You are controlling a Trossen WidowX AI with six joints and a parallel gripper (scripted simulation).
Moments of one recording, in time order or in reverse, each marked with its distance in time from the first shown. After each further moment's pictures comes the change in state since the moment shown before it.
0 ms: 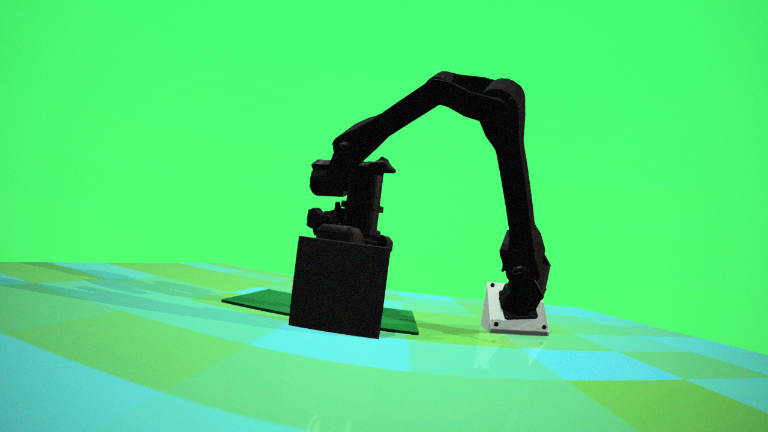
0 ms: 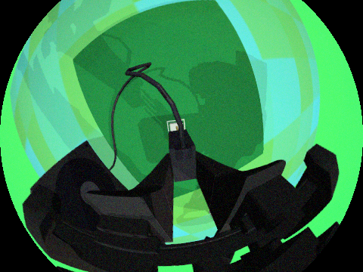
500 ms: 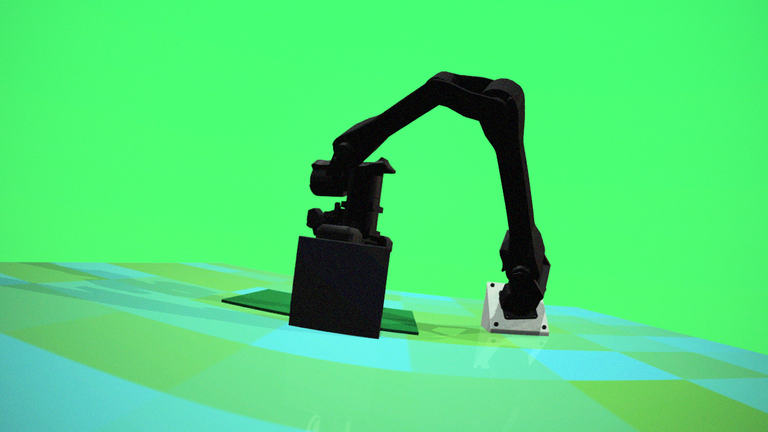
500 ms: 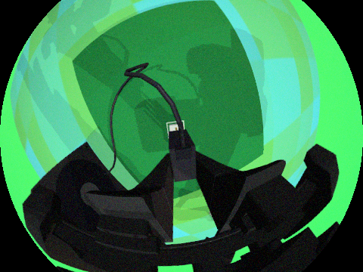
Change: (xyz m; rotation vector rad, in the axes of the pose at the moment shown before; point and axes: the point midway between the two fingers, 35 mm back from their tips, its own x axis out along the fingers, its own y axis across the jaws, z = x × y) arm 0.001 -0.001 0.001 0.005 -0.003 0.001
